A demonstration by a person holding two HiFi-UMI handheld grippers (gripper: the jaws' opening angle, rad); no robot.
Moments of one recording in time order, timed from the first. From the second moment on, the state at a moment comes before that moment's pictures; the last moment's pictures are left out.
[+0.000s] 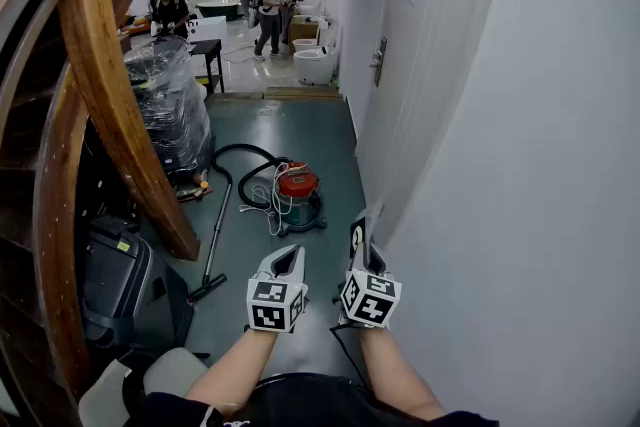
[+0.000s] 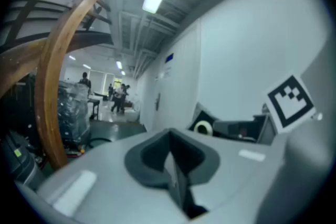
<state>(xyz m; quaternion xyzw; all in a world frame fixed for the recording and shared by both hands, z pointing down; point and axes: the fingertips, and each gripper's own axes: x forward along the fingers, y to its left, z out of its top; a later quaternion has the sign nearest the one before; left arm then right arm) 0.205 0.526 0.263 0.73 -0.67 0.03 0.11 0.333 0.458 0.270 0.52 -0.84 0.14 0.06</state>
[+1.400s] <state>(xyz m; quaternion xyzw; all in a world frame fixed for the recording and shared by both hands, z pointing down) 0.074 0.466 0.303 0.73 -0.67 0.03 0.13 0.213 0.400 0.298 0.51 -0.85 0.14 0.06</state>
